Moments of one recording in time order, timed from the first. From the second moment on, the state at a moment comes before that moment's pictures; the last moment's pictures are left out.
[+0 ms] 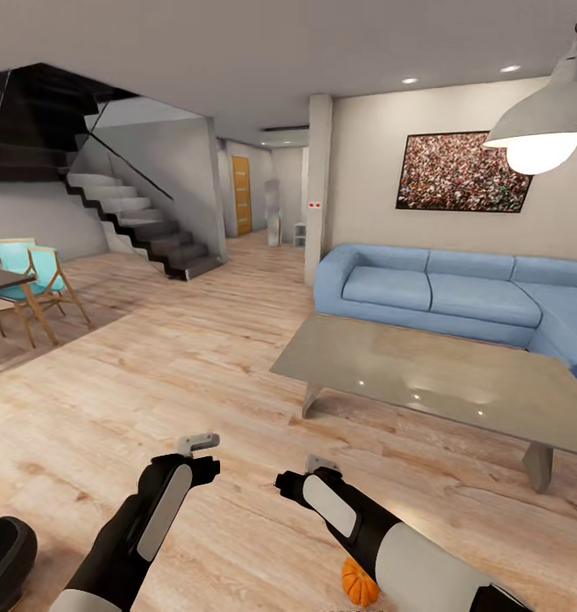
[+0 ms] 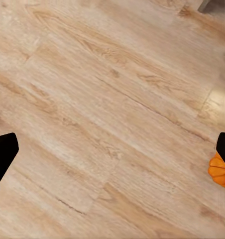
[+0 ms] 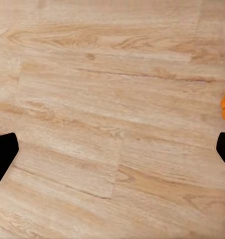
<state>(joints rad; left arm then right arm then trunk) -0.44 -0.01 -0.16 -1.23 0.50 0.84 0.54 -0.71 0.15 0.82 -0.59 -1.25 0.30 -0.52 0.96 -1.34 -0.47</state>
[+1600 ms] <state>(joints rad) -0.44 -0.01 -0.17 -1.23 0.49 0.84 0.54 -0.72 0.15 0.82 -0.59 -1.24 0.30 -0.53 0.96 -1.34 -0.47</state>
